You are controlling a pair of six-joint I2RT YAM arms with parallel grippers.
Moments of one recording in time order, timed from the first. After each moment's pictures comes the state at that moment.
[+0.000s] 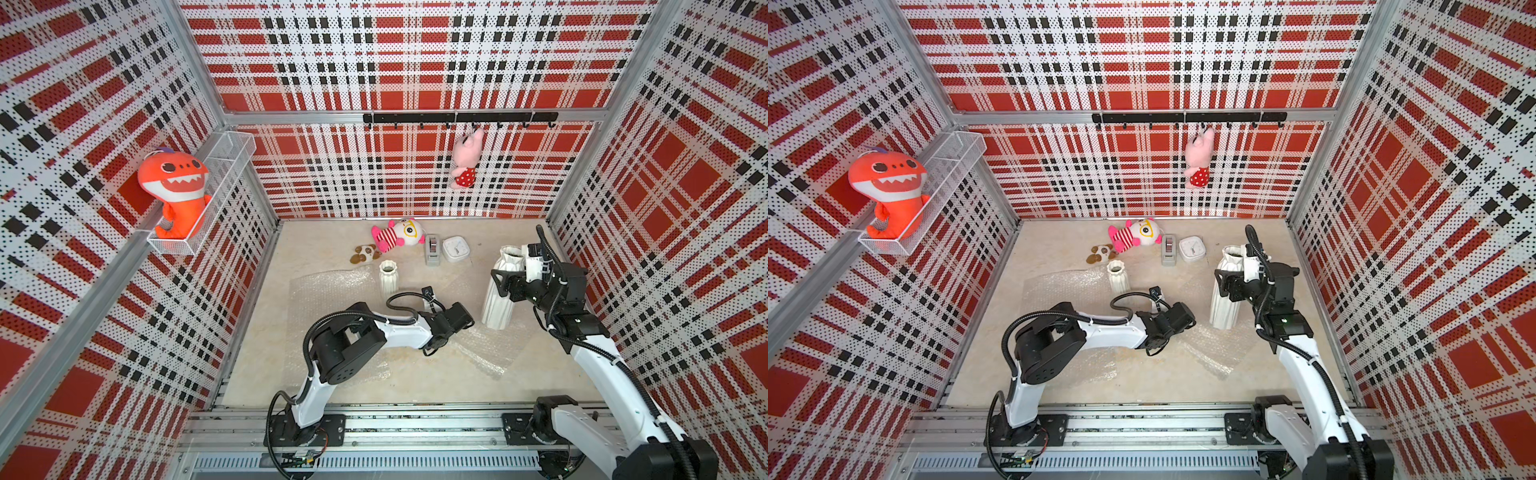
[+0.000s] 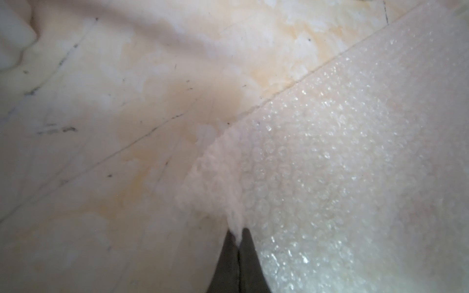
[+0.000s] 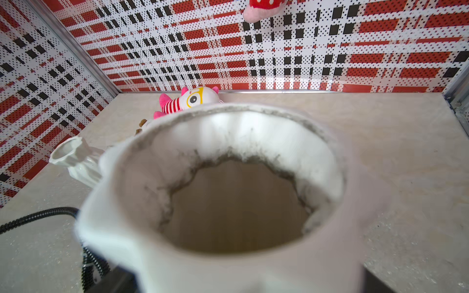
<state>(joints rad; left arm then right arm) -1.04 2.04 1.23 -0.21 -0.52 -1.13 0.08 0.97 0.74 -0.17 -0.32 0.09</state>
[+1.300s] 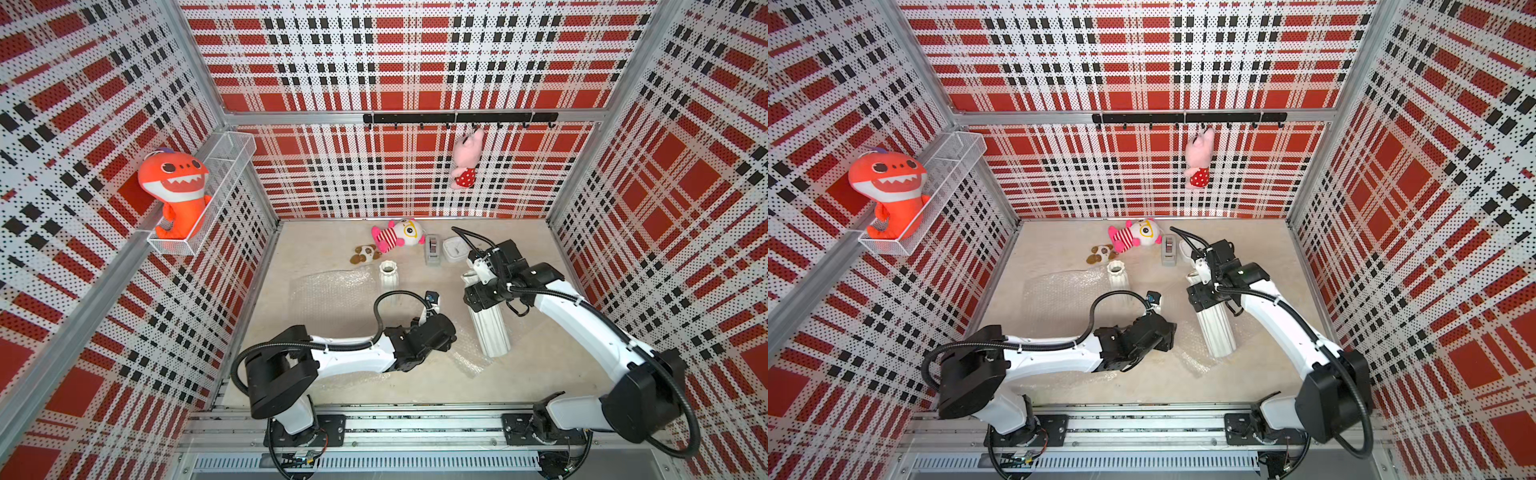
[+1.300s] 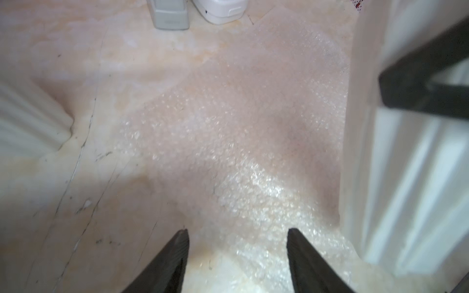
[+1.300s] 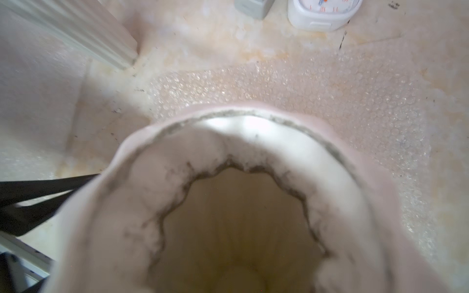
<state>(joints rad) -1.14 1.59 0.88 -0.06 -0.44 -0.79 0.42 1.42 1.22 -0.89 -0.03 -0.06</state>
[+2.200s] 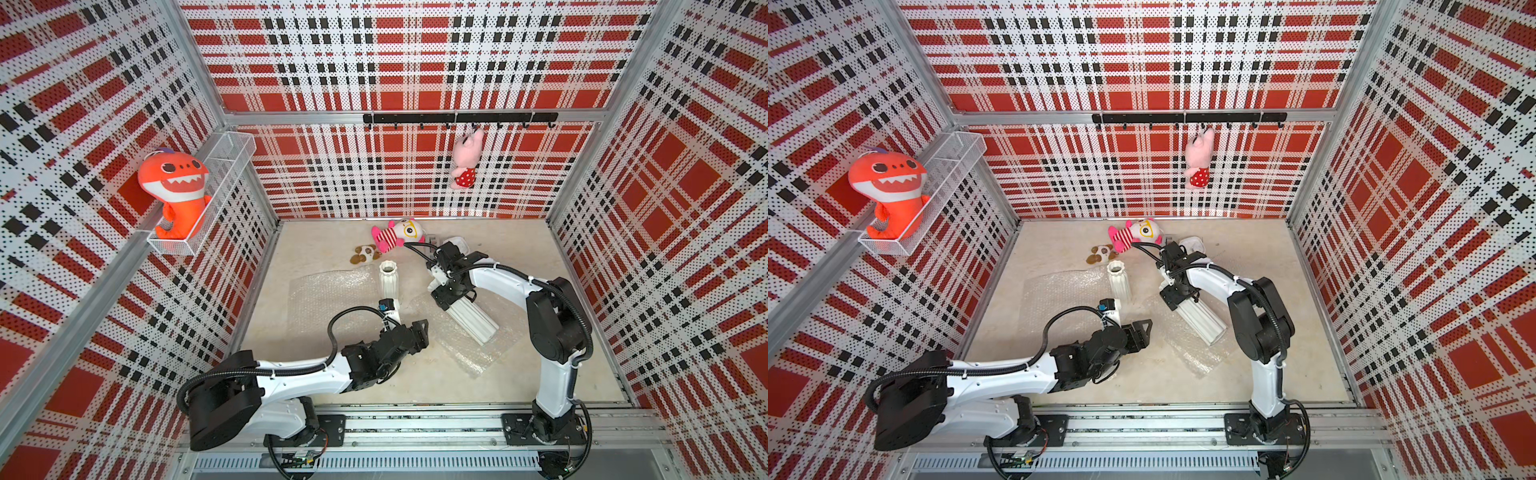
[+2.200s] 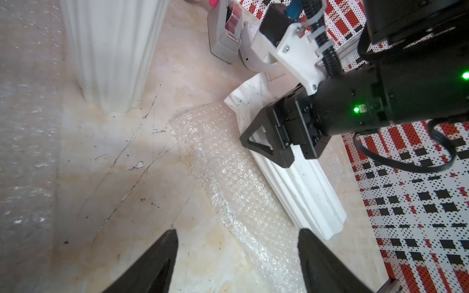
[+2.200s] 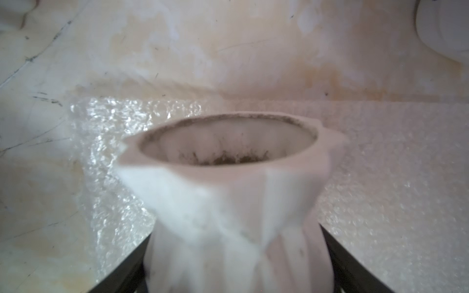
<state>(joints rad) -1.10 1.29 0.56 0.18 -0.48 -1.03 0.55 1.96 1.45 -0.78 0.06 -0.12</state>
